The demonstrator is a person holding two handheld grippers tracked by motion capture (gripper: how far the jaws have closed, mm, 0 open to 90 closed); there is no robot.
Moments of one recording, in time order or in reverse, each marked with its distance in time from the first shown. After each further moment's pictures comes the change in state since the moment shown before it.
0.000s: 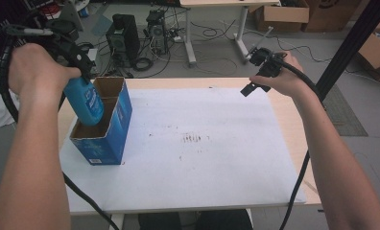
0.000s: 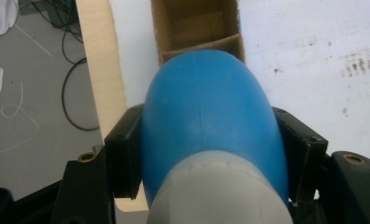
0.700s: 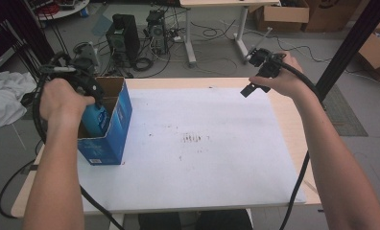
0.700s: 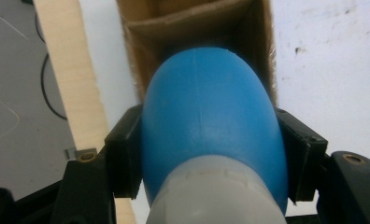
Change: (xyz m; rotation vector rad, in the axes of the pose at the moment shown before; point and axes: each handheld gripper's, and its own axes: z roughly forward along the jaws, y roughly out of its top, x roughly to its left) left arm -0.007 -0.004 0.099 0.096 -0.035 0.011; right arm 0.000 0.000 0.002 0.009 -0.006 -0.005
